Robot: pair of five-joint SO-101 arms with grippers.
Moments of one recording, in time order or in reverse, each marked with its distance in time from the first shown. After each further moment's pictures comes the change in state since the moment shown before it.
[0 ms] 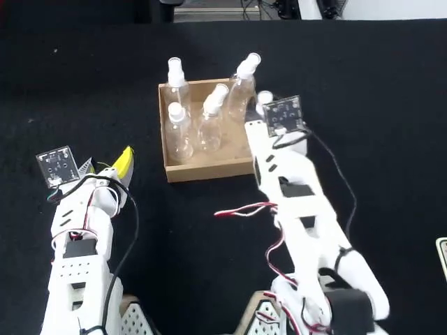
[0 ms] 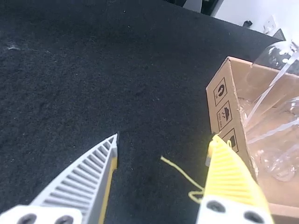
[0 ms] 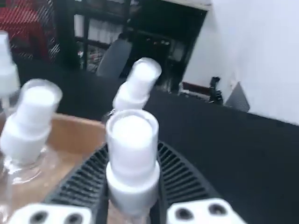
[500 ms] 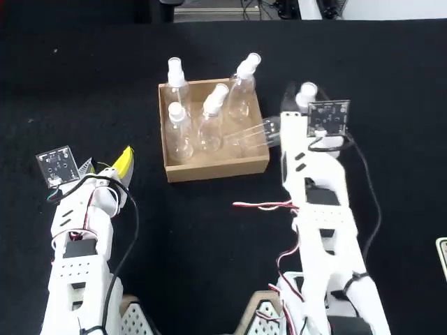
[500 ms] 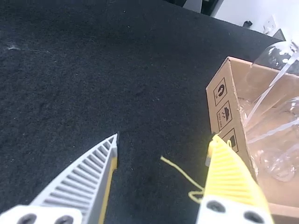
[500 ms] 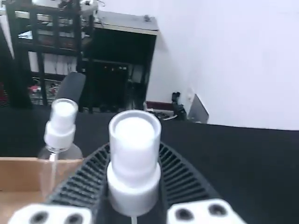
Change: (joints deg) left arm 0.0 0.0 0.0 0.0 0.0; right arm 10.0 -10.6 1.1 4.6 -3.3
